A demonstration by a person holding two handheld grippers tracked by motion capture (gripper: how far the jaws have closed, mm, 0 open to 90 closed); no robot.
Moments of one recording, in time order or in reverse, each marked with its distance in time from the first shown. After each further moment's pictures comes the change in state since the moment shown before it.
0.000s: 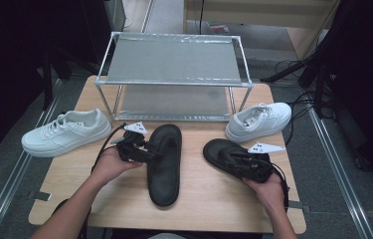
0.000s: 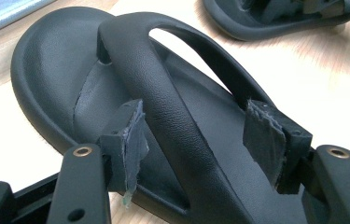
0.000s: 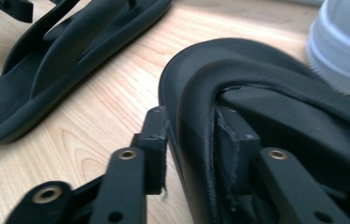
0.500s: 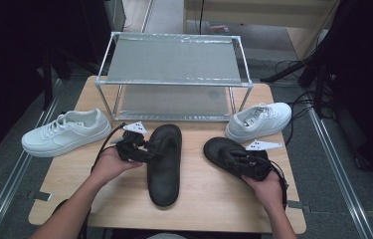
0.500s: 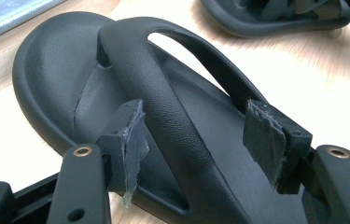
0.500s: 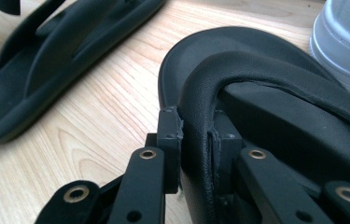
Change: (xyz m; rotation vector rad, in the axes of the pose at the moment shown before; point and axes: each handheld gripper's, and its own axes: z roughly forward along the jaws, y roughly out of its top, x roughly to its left) left arm 0.000 0.000 -0.003 -0.013 -0.001 0.003; right arm 0.002 0.008 0.001 0.028 -0.016 0.013
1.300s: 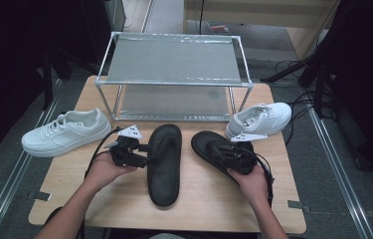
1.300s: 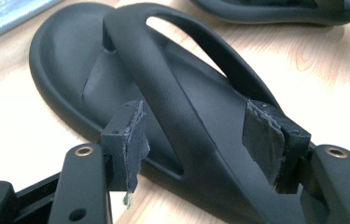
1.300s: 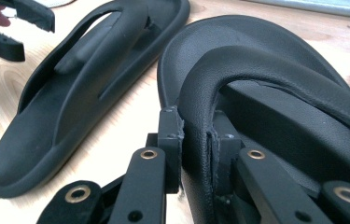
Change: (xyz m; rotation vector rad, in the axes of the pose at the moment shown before) left arm -0.012 -0.013 -0.016 0.011 0.053 0.024; right arm 0.030 0.033 0.025 0.022 -0.001 0.060
